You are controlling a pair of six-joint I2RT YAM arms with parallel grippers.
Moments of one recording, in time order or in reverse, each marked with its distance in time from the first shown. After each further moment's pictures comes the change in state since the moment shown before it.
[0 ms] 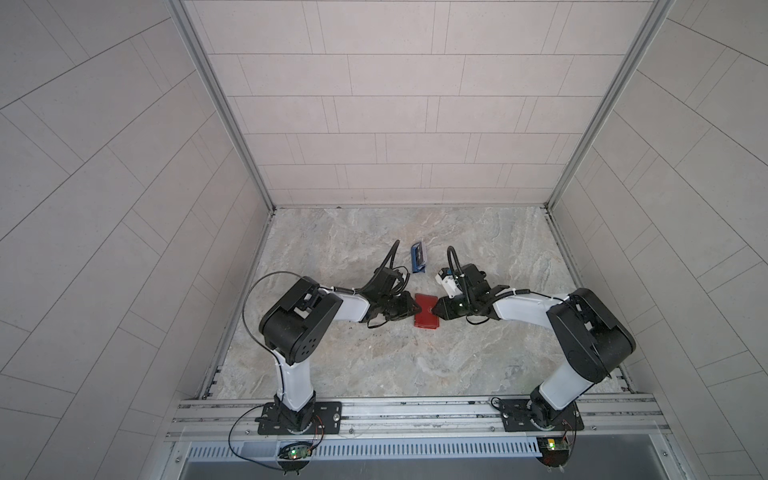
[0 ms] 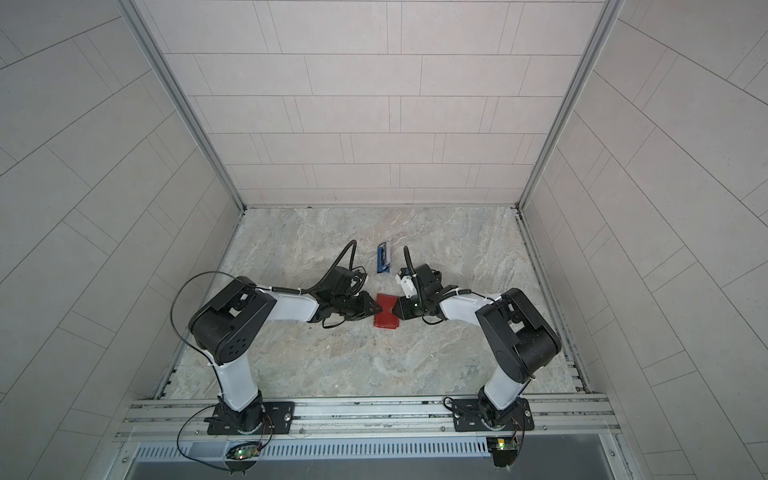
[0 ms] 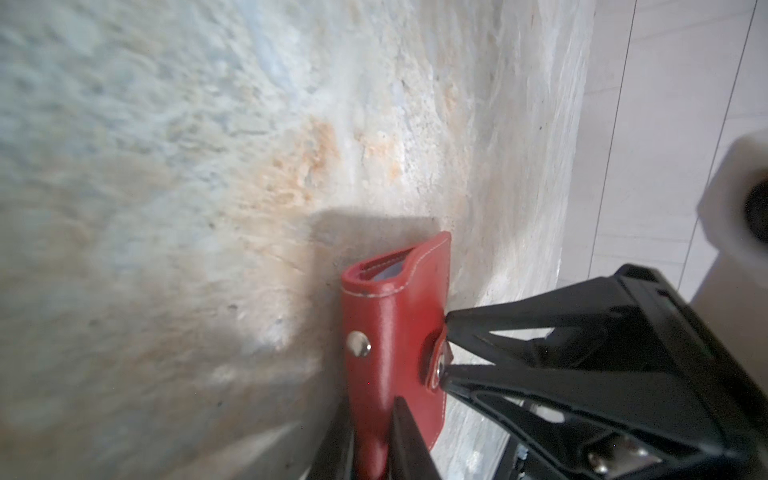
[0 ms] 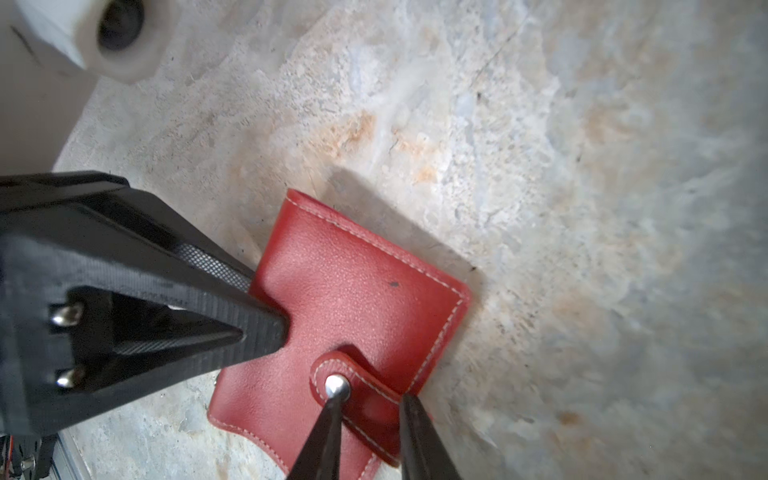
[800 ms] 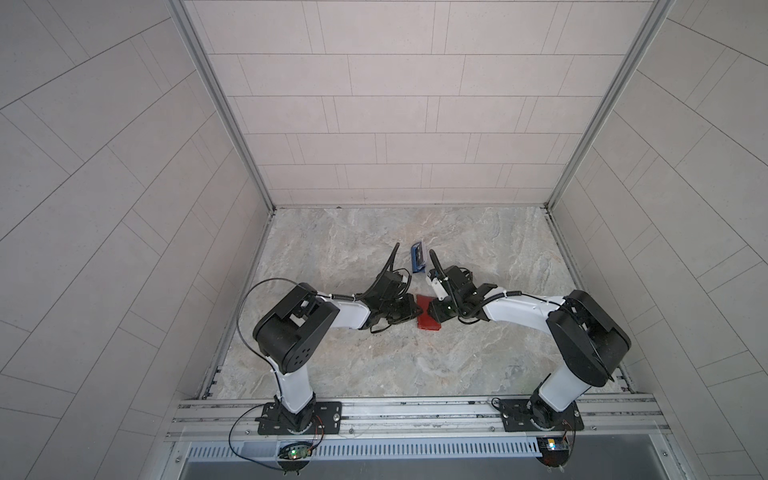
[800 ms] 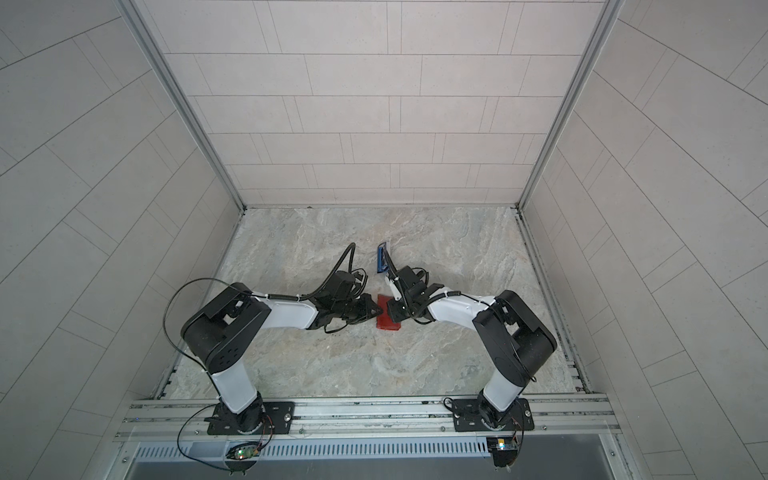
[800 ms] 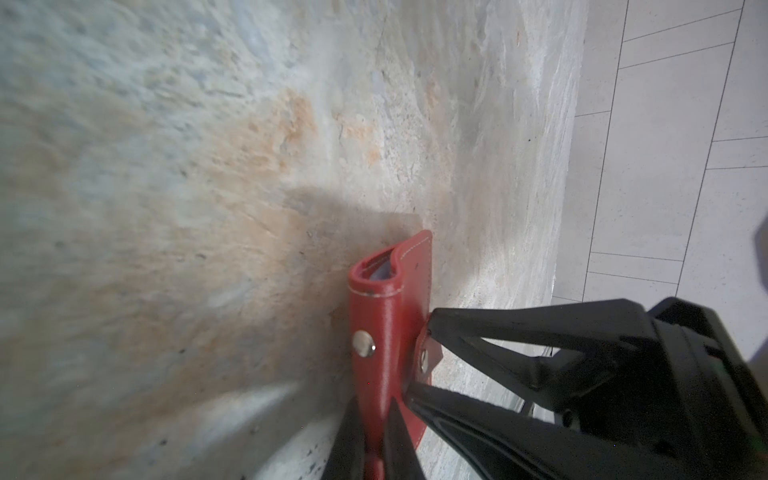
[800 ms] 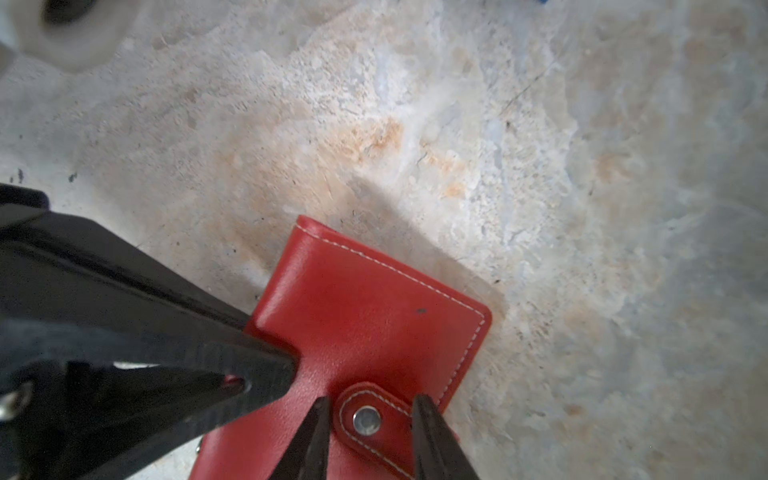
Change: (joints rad) left arm -0.056 -0.062 -0.048 0.032 -0.098 -0.078; right arm 0.143 0.006 0.105 -0.148 0.253 -0.027
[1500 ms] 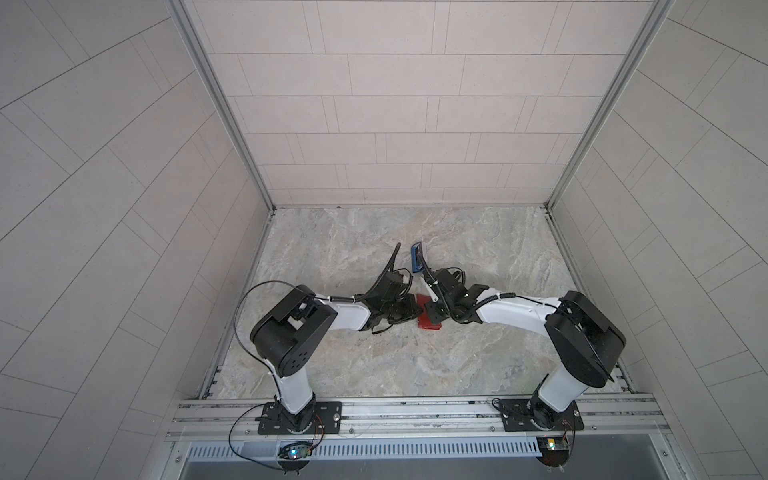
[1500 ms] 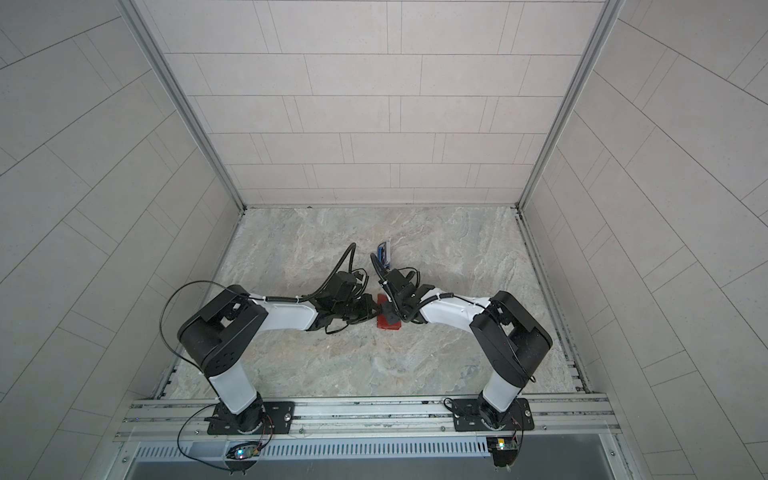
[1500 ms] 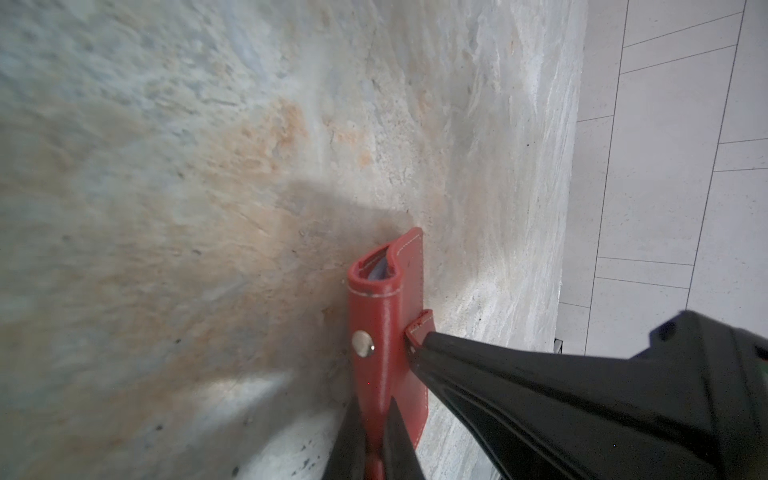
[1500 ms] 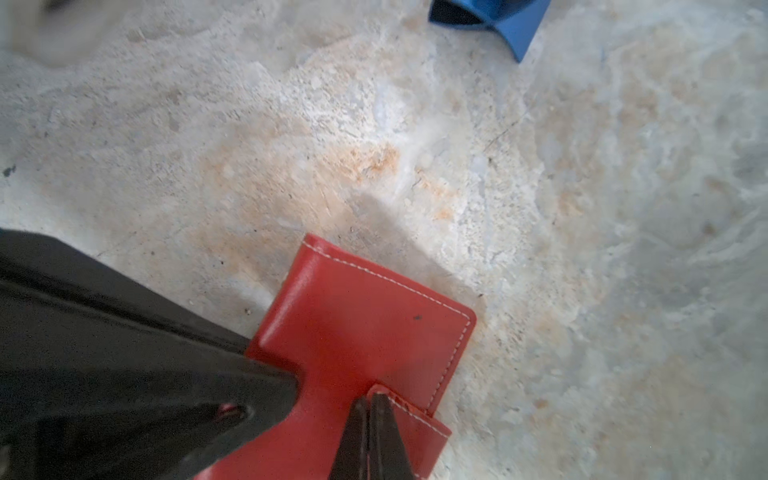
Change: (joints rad) left arm -0.013 -0.032 -0.002 -0.020 -0.056 0.008; right arm 0.074 0.003 0.047 -0.055 0.191 -0.014
